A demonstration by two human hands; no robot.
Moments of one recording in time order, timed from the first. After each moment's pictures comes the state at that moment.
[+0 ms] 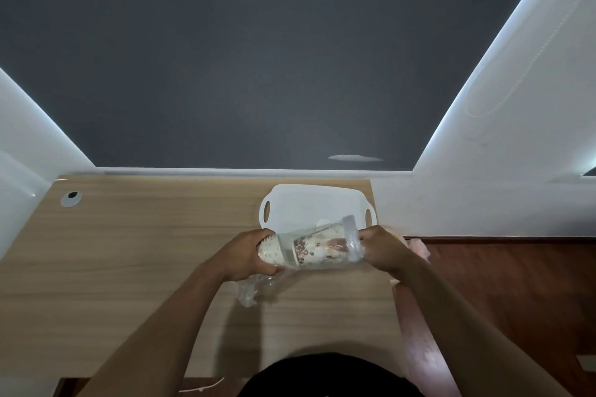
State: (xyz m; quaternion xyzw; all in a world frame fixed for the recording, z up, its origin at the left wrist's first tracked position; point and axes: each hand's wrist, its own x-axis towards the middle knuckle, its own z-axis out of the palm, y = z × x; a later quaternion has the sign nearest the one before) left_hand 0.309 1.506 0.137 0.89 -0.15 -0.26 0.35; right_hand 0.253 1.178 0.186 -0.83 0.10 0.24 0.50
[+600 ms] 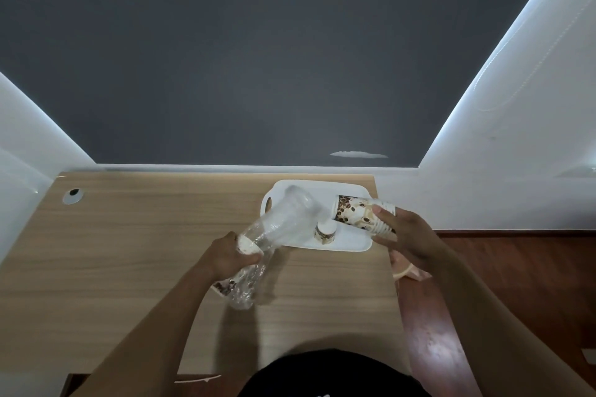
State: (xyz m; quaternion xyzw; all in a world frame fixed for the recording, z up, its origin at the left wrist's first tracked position) left_hand 0.316 1.539 0.107 0.92 0.05 -0.27 0.29; right_hand 0.268 1.129 0.181 -0.66 0.23 0.15 0.70
